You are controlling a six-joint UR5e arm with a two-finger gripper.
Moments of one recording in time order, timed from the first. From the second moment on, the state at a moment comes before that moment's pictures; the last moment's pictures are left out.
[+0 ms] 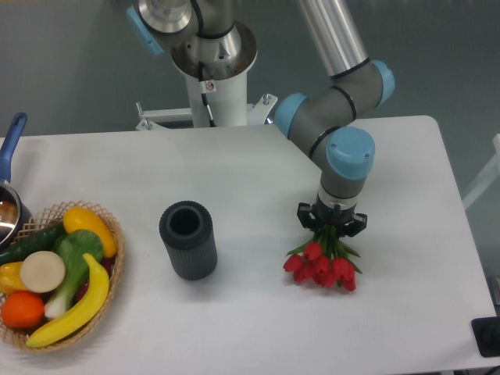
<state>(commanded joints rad) 2.65 -2.03 -1.78 -0.80 1.58 0.87</state>
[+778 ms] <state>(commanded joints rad) 2.66 -1.94 -1.49 -1.04 1.61 0.94</state>
